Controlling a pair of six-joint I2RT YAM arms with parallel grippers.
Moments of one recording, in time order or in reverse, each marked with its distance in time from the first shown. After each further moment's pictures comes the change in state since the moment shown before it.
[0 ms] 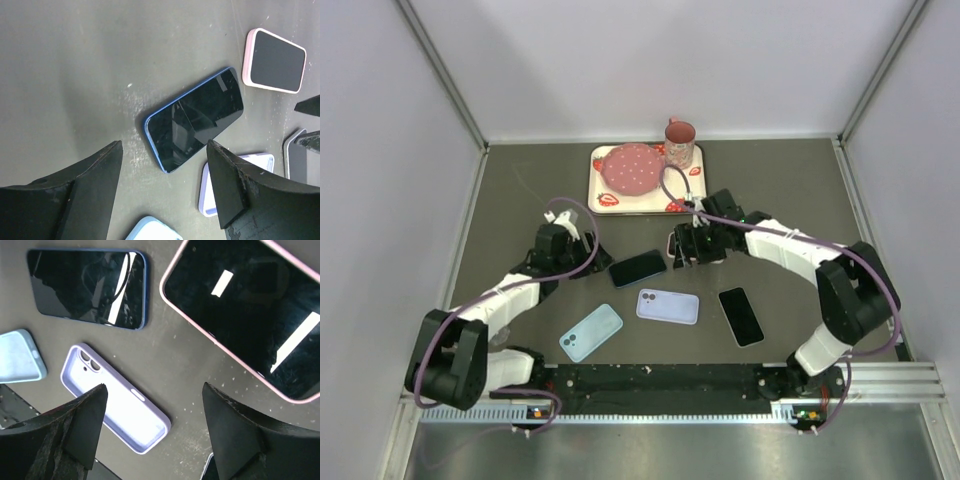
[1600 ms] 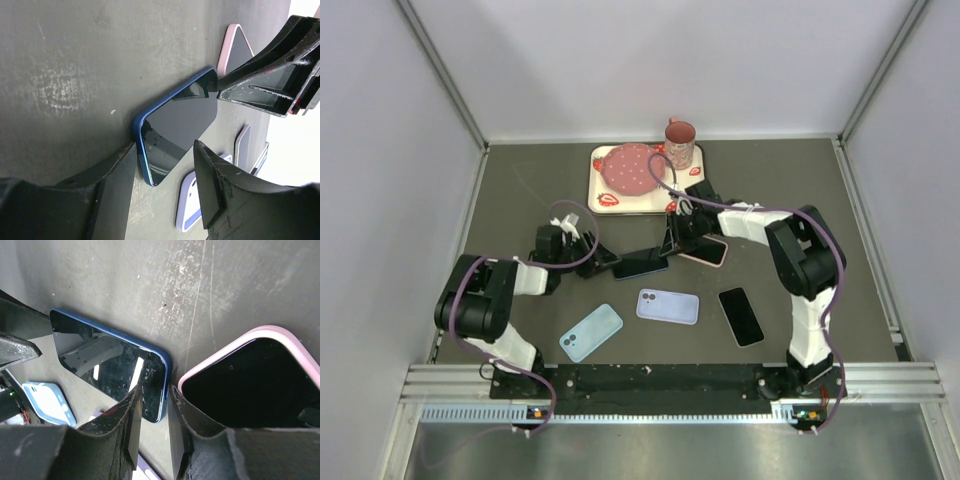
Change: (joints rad) left arm 0.135 0.369 -0.068 0.467 0.383 -0.218; right arm -0.050 0.391 0.229 0.181 -0.224 0.135
